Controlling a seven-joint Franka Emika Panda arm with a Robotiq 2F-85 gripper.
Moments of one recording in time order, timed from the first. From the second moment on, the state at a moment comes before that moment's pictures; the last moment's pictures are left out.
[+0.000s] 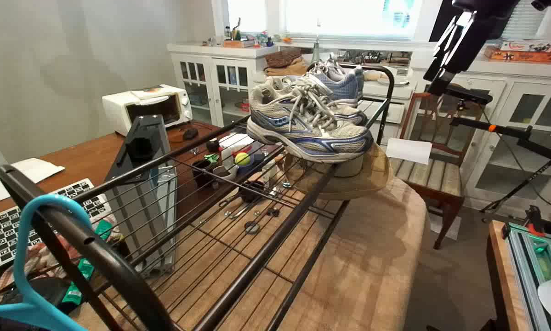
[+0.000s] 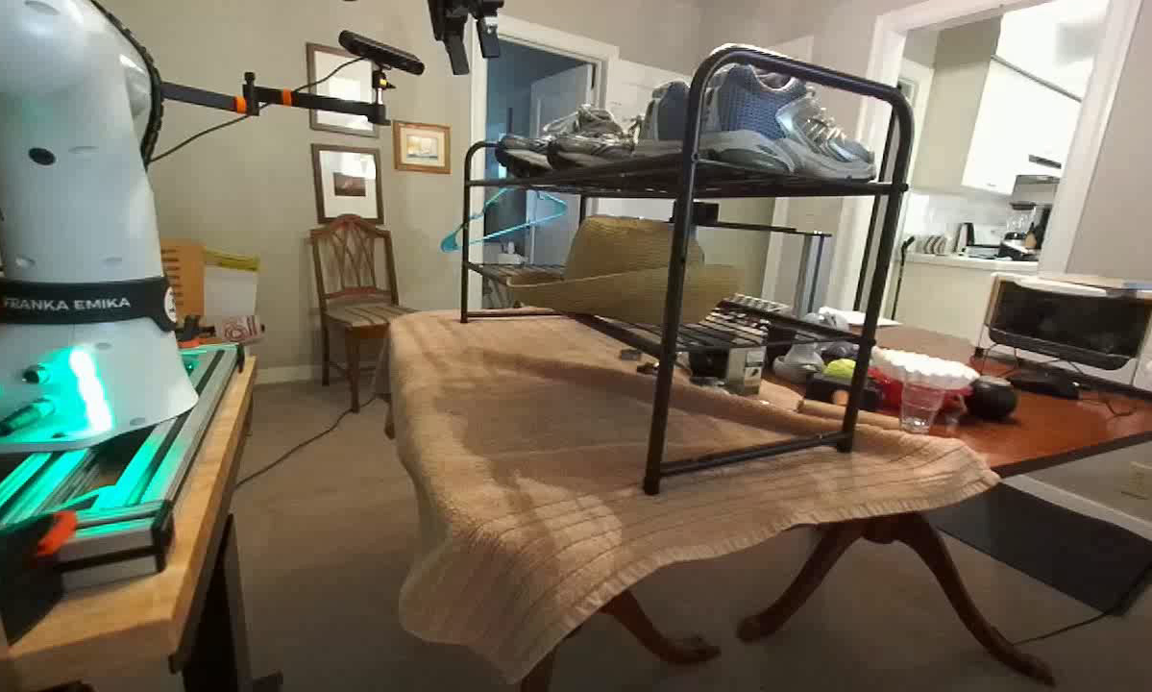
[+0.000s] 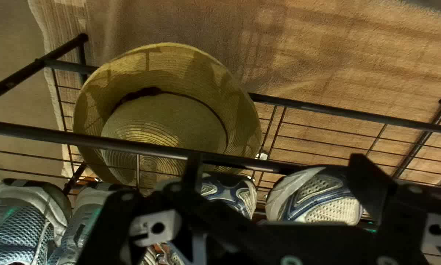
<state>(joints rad) 0.06 -0.79 0.02 -2.51 -0.03 2.00 -0.08</state>
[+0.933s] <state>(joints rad) 0.04 -0.78 0.02 -2.55 -0.04 2.02 -0.05</state>
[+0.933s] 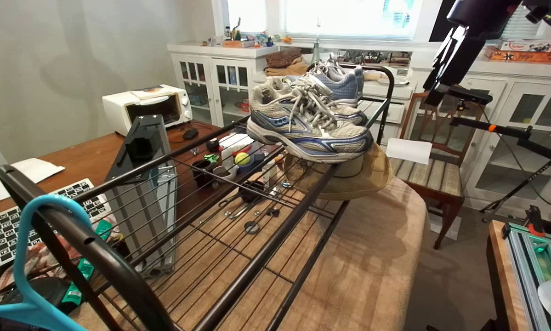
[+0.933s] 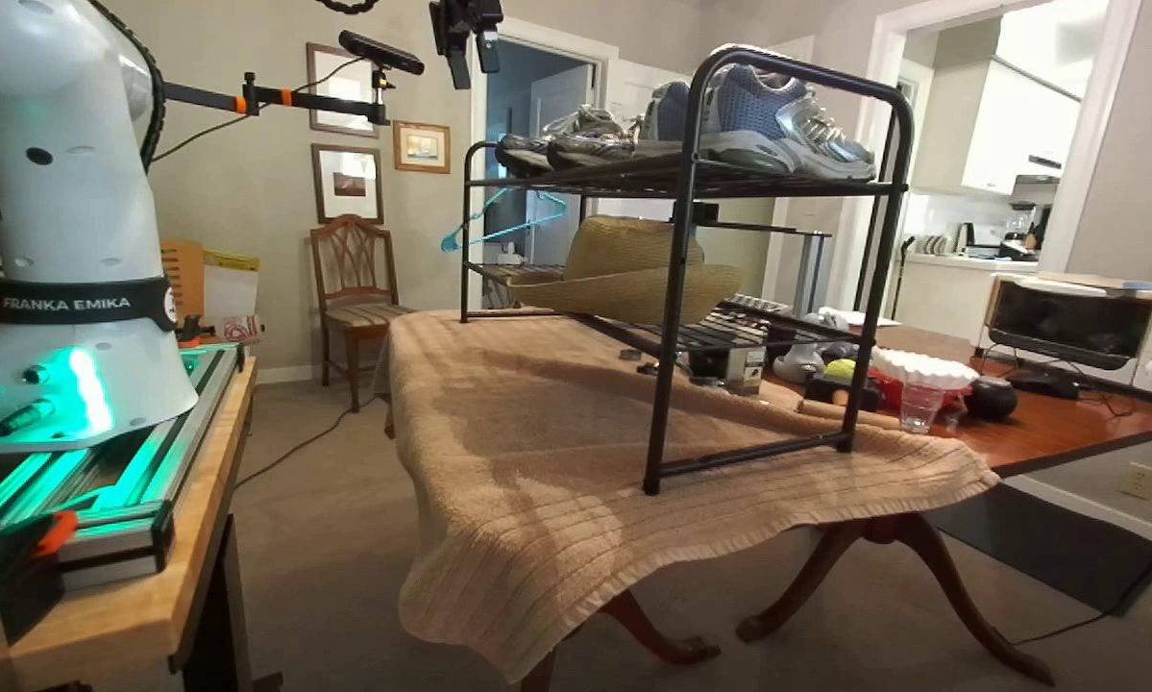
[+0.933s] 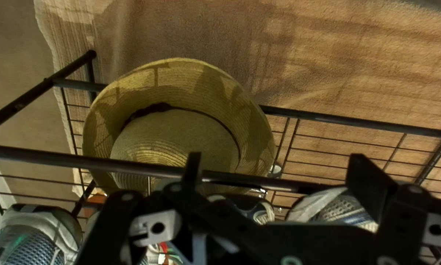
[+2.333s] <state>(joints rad) -0.08 -0.55 -0.02 -2.76 -0.16 2.54 -0.06</state>
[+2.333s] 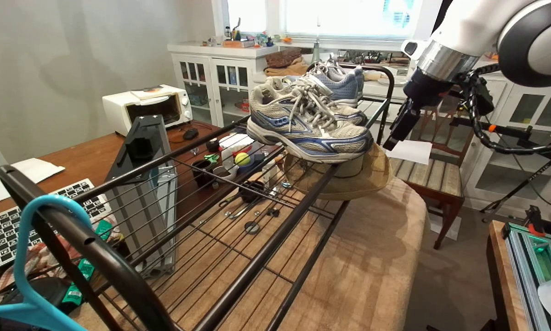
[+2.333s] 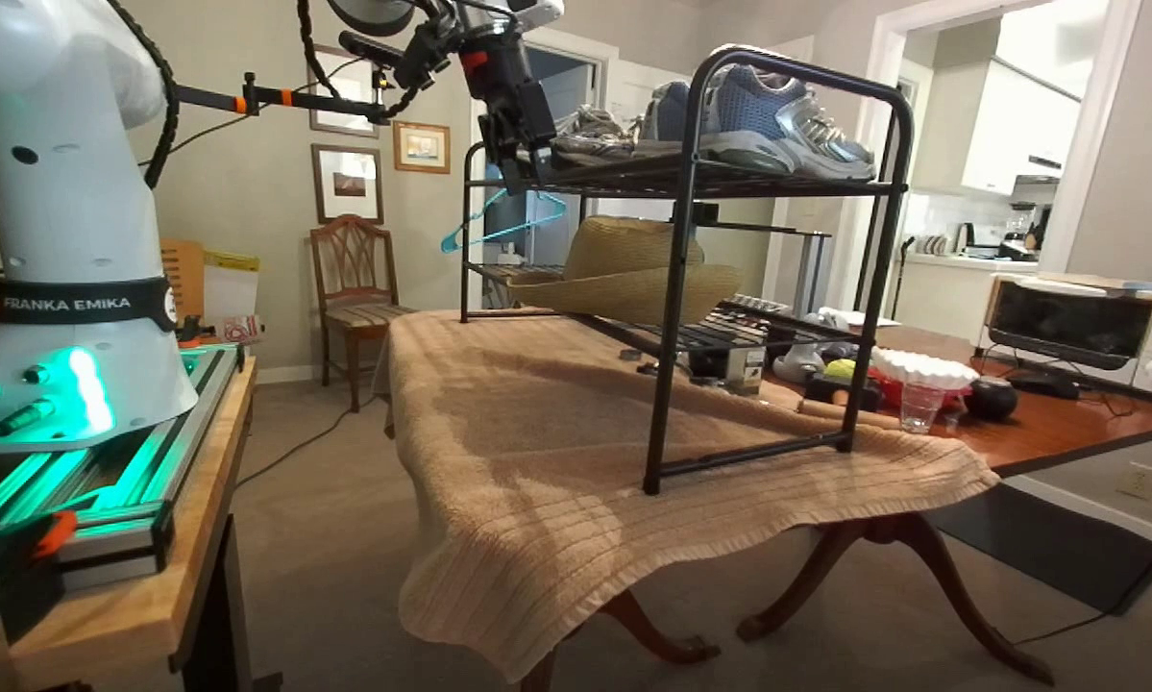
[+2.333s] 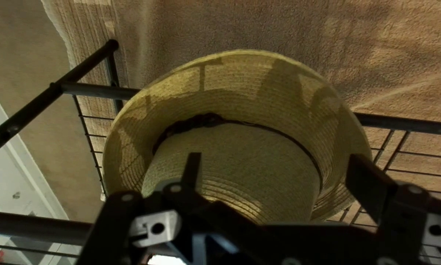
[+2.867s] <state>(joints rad) -0.10 -0.44 -0.05 -2.76 -0.16 2.67 -0.10</state>
